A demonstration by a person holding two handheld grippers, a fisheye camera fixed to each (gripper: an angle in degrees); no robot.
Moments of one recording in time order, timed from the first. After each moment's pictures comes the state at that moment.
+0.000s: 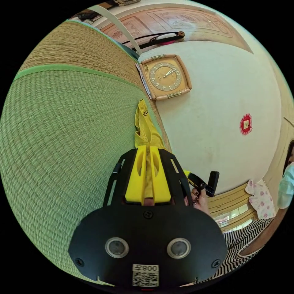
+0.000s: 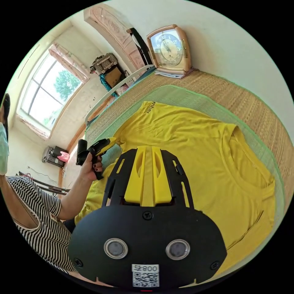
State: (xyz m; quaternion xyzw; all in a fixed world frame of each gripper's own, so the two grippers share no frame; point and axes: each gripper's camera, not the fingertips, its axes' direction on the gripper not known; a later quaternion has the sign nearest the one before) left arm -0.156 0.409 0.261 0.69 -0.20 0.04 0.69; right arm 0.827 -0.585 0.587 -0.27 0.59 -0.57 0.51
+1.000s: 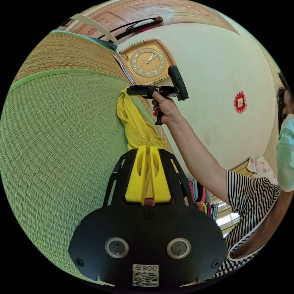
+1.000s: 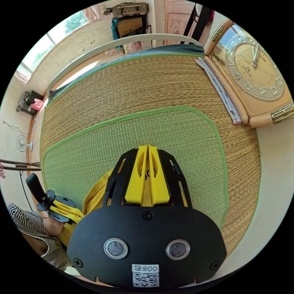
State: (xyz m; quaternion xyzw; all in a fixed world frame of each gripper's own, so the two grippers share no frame) left arm -0.136 0.394 0.212 0.64 -0.25 0.10 0.72; right arm 0.993 -0.647 0.997 -0.39 0.69 -0.57 0.24
